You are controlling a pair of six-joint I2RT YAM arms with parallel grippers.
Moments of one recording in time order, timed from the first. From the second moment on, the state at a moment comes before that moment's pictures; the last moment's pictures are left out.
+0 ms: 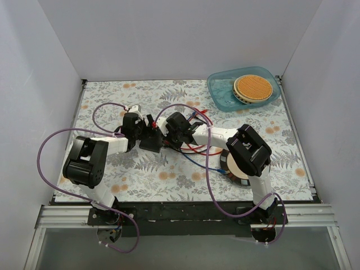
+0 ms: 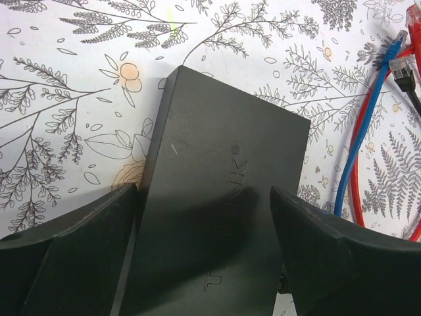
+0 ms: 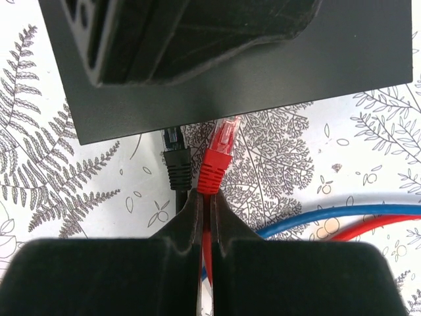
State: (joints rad) left arm -0.28 1.68 0.73 0.34 0.10 -0.49; right arm 0.87 2.04 1.39 -0.22 -0.15 -0.25
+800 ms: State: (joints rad) left arm -0.21 1.78 0.78 0.45 0.33 -0.43; right arm 0.91 2.05 1.38 -0.21 -0.26 -0.15
